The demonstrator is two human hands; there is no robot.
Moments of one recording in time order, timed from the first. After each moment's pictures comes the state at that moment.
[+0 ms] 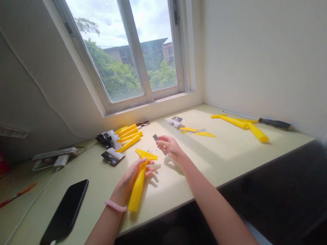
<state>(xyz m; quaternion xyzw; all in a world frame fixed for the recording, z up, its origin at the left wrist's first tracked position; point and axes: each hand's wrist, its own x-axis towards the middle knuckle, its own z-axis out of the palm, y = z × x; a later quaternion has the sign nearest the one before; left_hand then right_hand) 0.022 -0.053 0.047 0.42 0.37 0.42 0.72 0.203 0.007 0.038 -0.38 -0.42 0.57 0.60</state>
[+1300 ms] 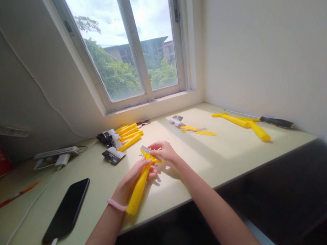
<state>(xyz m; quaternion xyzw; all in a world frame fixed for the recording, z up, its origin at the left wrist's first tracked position) 0.026 -0.043 0.045 0.49 0.33 0.37 0.72 0.185 -0.006 0.035 -0.42 -0.58 0.48 0.50</state>
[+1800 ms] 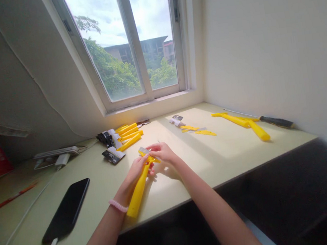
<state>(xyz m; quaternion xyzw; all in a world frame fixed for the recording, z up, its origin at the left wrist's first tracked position) 0.031 -0.025 0.024 0.53 0.41 0.42 0.61 0.182 -0.003 0.034 -0.38 -0.61 0.51 0.48</state>
